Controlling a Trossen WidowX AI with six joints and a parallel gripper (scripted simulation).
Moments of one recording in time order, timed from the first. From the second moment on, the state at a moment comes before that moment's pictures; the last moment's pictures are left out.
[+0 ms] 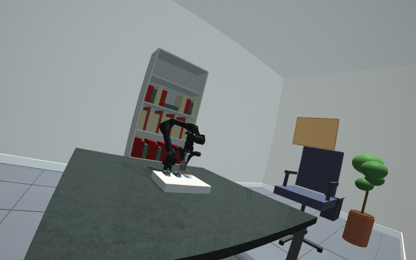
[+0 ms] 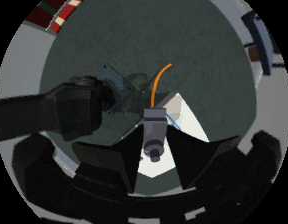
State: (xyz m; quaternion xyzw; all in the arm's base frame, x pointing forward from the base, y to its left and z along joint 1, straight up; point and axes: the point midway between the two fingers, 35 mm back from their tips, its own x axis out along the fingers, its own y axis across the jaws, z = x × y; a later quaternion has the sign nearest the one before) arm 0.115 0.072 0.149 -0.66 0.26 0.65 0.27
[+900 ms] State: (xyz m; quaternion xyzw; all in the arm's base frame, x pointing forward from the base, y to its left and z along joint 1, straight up) arm 0.115 0.072 0.149 -0.71 -0.01 0.70 0.00
